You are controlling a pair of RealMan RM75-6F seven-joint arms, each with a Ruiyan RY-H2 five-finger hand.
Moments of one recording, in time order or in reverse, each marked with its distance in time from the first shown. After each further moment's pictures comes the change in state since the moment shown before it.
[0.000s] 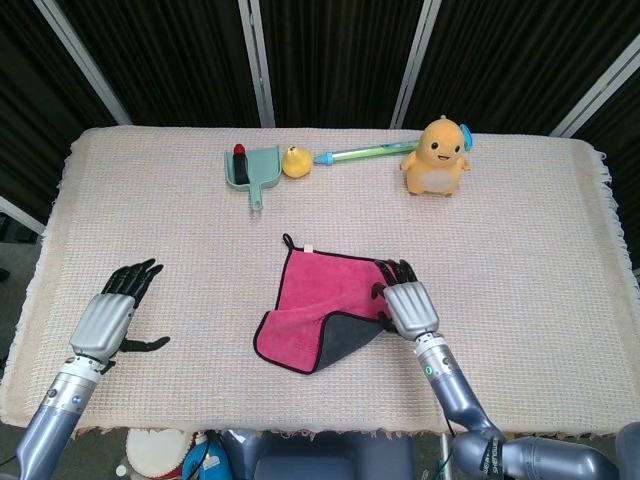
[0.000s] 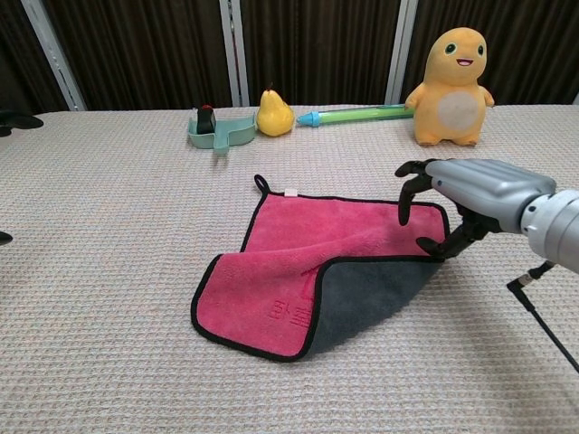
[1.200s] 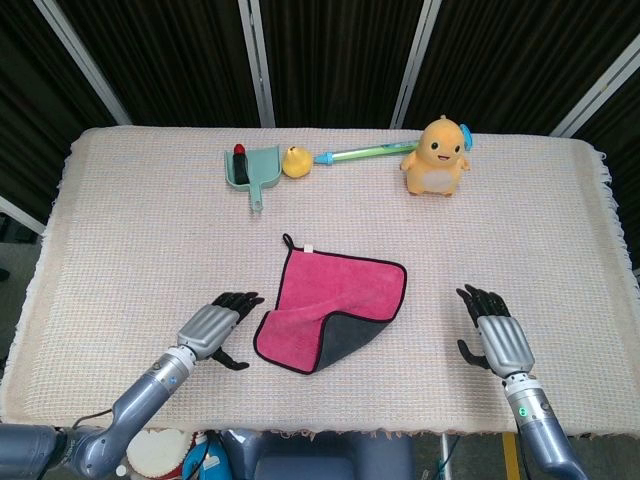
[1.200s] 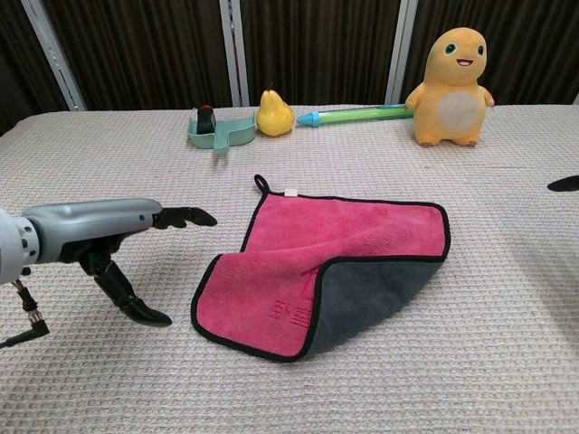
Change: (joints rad) left arm -0.330 -0.200 -0.042 -0.002 -0.335 -0.361 0.170; right arm -0.264 0.304 -0.176 -0.051 -0.227 0.138 0.443
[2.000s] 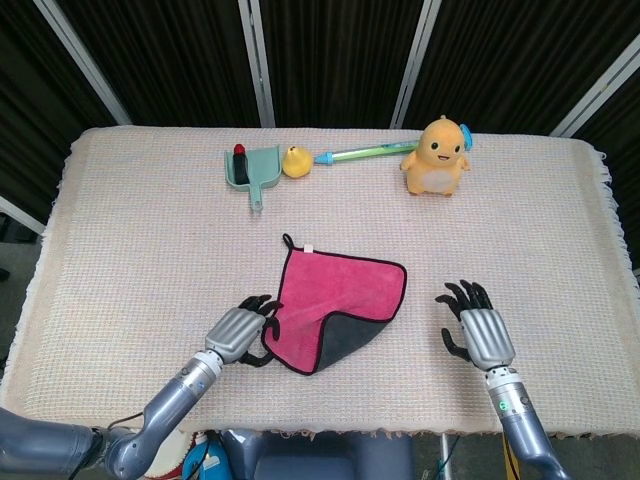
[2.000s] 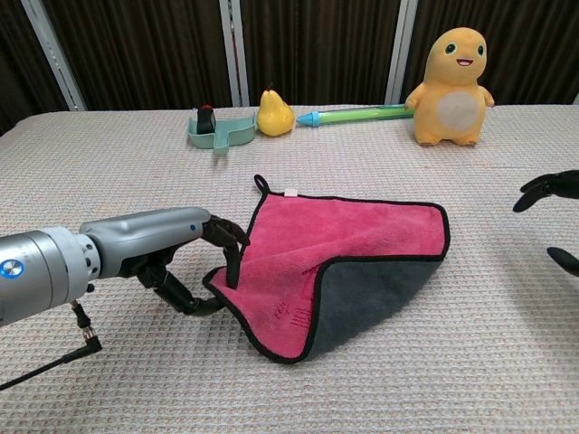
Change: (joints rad) left arm -0.030 -0.175 -0.009 0.080 0.004 0.050 0.044; right arm 0.026 -0.124 -0.005 0.100 -0.038 0.063 0.001
